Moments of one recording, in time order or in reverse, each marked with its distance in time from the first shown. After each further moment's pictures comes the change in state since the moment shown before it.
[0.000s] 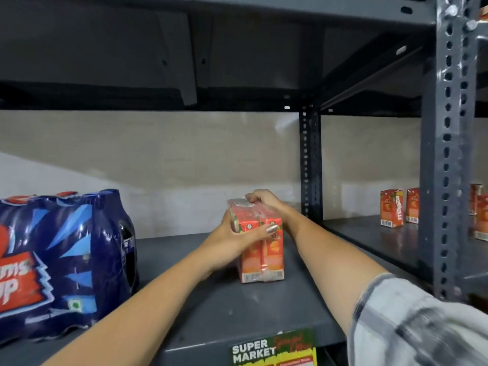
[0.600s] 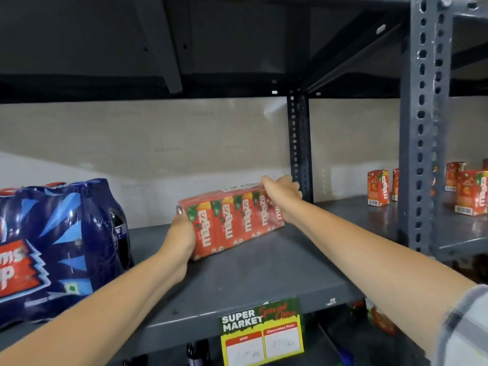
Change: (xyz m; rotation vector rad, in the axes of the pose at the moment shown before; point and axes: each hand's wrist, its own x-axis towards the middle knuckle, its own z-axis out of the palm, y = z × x) left_hand -0.005 -0.026 -0.020 -0.324 0.551 -0.276; right_hand -0.027 0.017 -0.016 -0.266 0.627 -0.102
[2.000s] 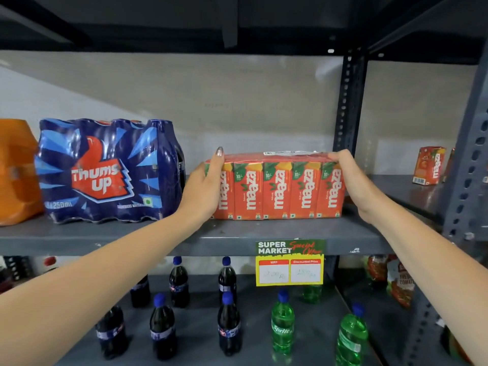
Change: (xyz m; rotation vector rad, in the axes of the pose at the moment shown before) left_hand -0.070 0.004 -0.053 0.219 0.008 0.347; right_hand -0.090 0.034 -0.072 0.157 -0.422 -0.287
